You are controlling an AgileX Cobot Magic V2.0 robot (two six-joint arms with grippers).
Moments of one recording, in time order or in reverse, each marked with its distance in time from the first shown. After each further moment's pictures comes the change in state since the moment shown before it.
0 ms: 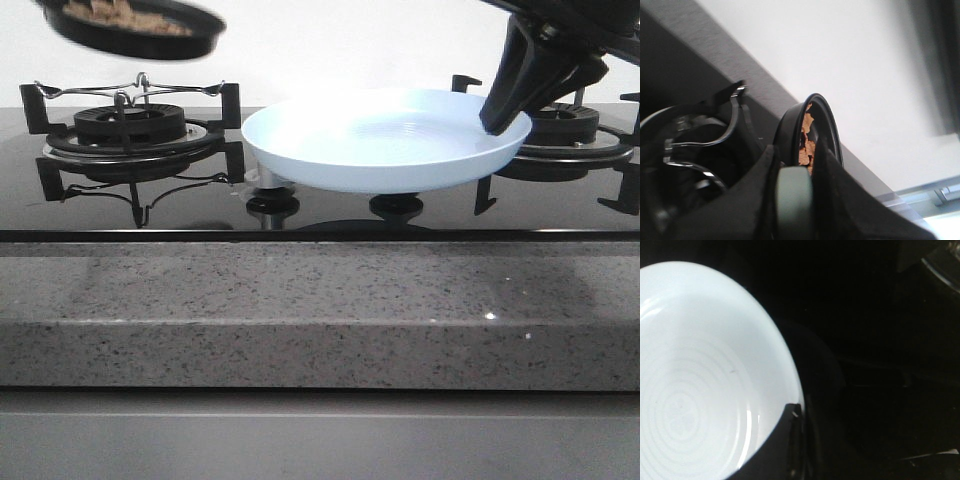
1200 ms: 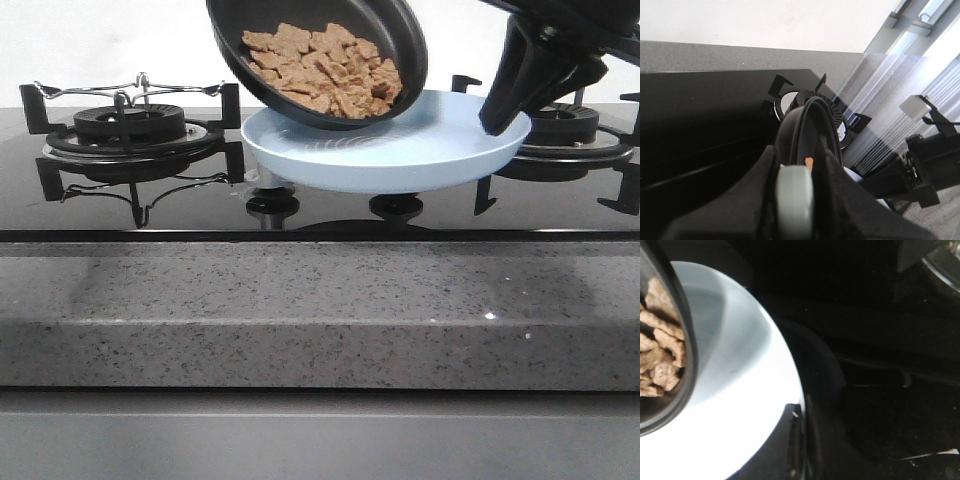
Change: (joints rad) left arm -0.479 -0.197 0.093 0.125 -0.127 0.396; right arm 0.000 0.000 0.000 0.000 0.000 0.000
